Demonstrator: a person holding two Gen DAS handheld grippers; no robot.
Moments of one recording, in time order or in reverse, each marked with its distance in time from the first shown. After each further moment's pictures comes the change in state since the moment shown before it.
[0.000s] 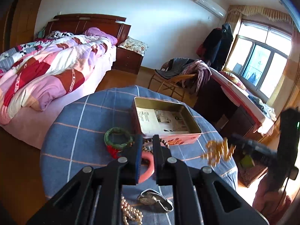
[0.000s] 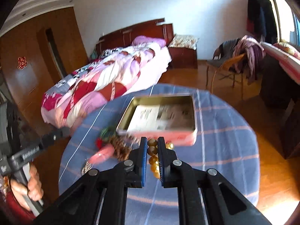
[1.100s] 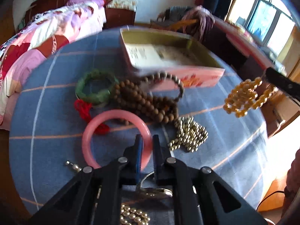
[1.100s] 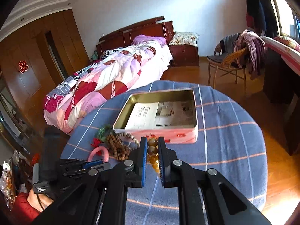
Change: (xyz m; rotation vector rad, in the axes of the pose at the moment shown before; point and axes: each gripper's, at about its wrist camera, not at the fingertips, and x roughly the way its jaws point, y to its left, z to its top) left arm 0.077 -0.011 -0.054 0.110 0.331 0.027; right arm 0.016 -0.013 -0.010 0.031 0.005 0.038
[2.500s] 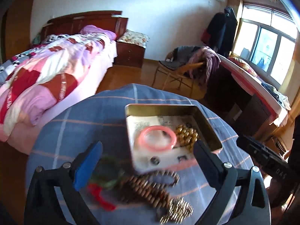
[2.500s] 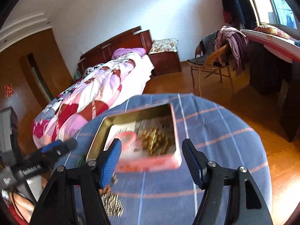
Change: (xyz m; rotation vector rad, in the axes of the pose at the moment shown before) left arm -0.033 -0.002 0.077 -0.063 -0.270 0.068; right arm 0.036 -0.036 0.014 0.138 -0.080 -0.084
